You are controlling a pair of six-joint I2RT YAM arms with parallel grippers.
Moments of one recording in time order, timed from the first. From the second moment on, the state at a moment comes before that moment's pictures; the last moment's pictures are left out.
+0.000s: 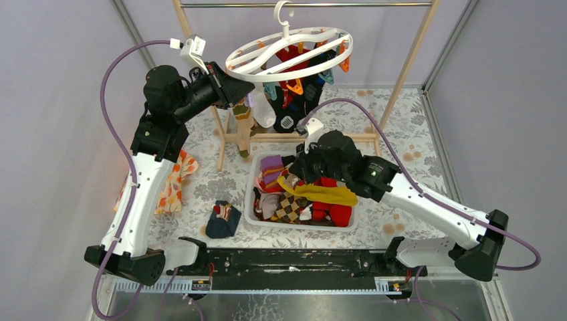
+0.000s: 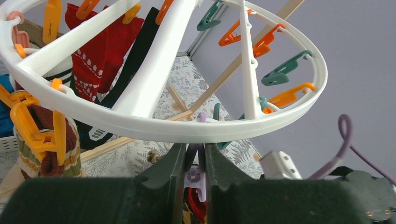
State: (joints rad) left arm -0.24 1.23 1.58 -0.37 0.49 -0.54; right arm 0.95 1.22 1.21 -0.48 0.00 0.31
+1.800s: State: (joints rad) left arm -0.24 1.23 1.58 -0.37 0.52 -0.53; right arm 1.38 1.72 1.42 -0.66 0.45 -0.50
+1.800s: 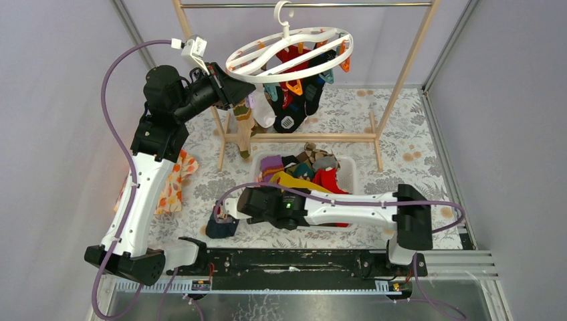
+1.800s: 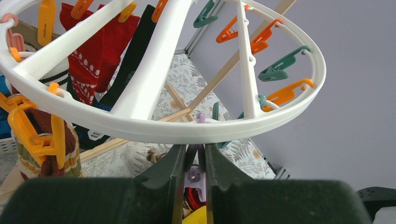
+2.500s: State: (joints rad) left arm -0.23 1.23 1.58 -0.37 0.52 -0.52; right arm 1.36 1.81 1.48 -0.63 0.63 -0.59
